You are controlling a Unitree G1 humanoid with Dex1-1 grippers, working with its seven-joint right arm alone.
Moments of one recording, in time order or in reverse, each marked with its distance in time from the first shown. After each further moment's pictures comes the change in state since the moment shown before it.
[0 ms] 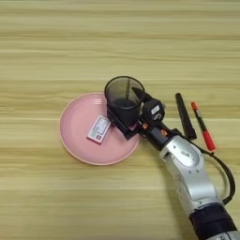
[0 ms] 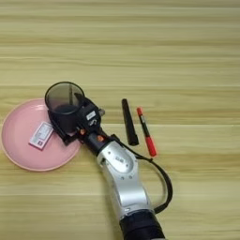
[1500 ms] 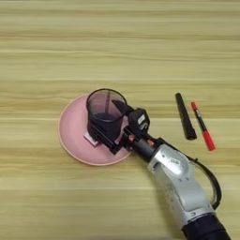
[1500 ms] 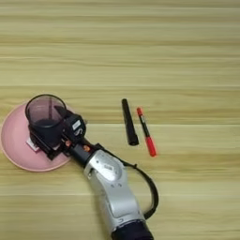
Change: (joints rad) arm 0.062 0.039 0.099 -0.079 0.086 0.112 0.085
